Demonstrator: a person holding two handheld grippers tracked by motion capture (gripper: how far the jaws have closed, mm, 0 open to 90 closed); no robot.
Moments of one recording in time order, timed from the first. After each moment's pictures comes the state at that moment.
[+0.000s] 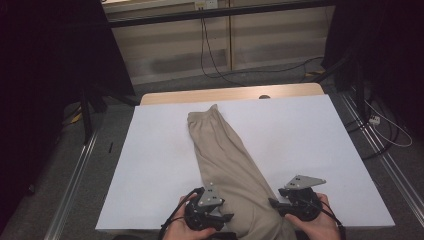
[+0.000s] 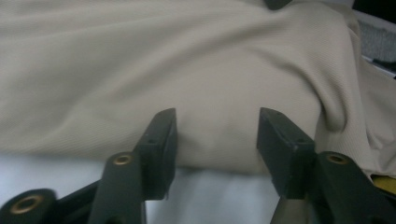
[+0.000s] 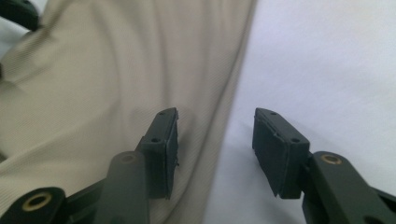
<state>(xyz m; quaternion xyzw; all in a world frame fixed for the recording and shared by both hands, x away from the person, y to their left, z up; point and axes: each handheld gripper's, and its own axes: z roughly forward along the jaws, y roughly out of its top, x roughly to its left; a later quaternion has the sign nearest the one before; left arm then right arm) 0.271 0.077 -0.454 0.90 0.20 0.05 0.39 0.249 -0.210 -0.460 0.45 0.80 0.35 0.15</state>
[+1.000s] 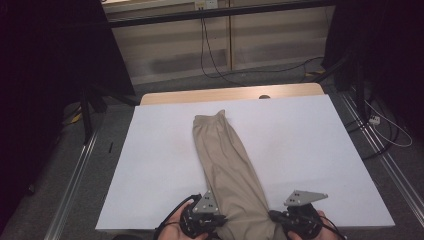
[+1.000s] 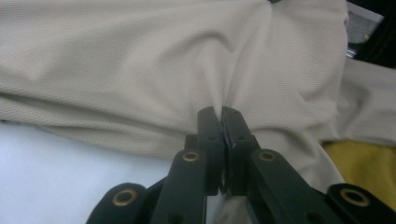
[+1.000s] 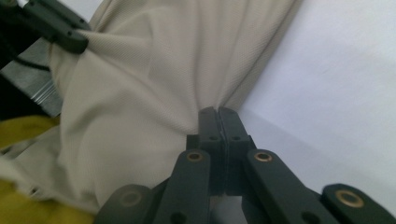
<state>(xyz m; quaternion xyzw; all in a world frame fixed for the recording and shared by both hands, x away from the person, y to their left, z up) 0.250 0.100 -0.450 0.91 0.18 0.00 0.37 0.209 -0.197 -0.457 0.43 0.81 0.38 0.09</state>
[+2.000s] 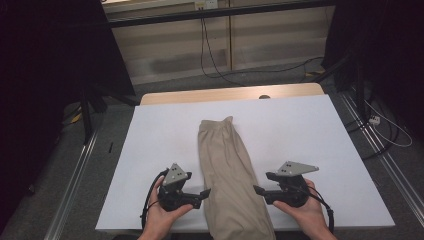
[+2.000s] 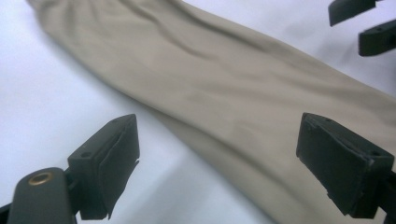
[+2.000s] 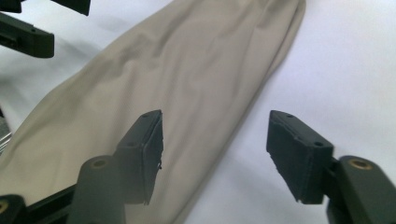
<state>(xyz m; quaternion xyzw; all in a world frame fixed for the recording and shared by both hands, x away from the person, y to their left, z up) 0.316 0.147 -0.437 0.83 0.32 0.12 0.45 0.281 -0.189 -0.438 0.41 0.79 0.44 0.16</state>
